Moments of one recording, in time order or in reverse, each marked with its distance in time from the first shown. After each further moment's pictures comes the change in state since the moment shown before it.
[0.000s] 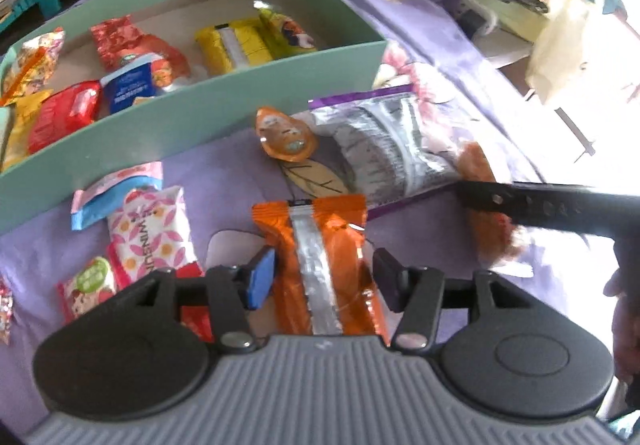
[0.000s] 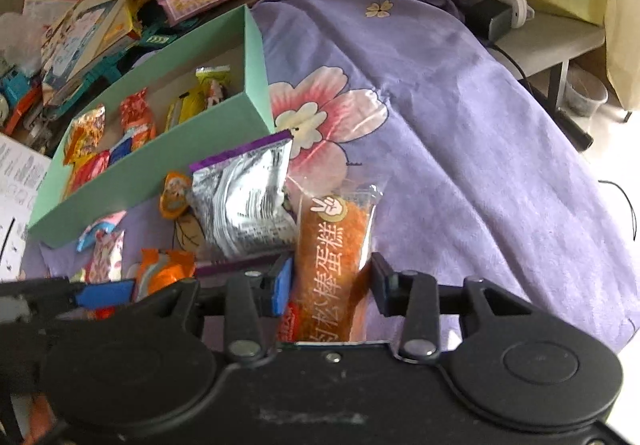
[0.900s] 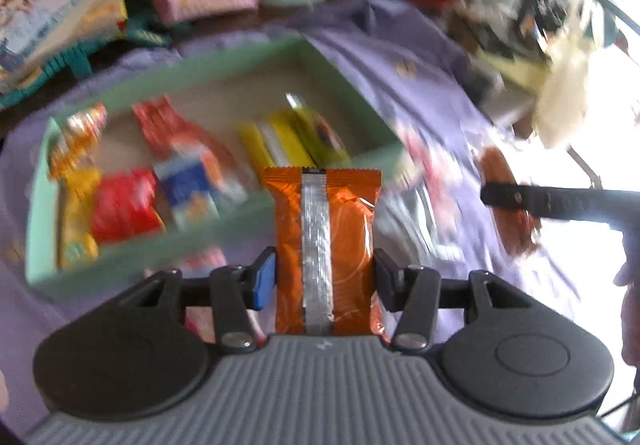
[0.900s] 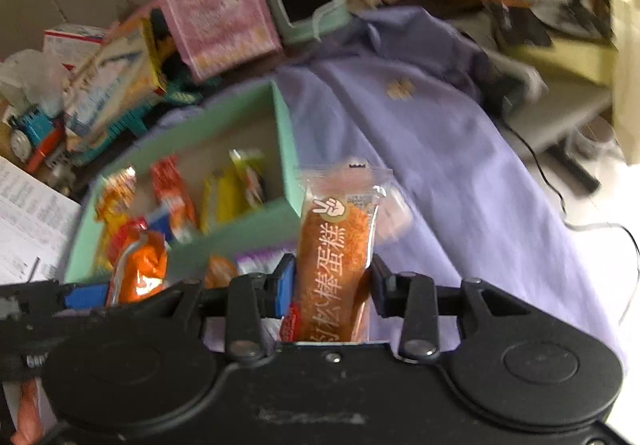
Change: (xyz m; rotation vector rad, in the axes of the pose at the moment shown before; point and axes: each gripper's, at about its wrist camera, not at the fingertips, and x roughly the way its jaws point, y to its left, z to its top) left arm -0.064 0.020 0.056 0.006 -0.140 0.045; right arm -0.036 0.021 0.066 -0.001 -0.115 0.065
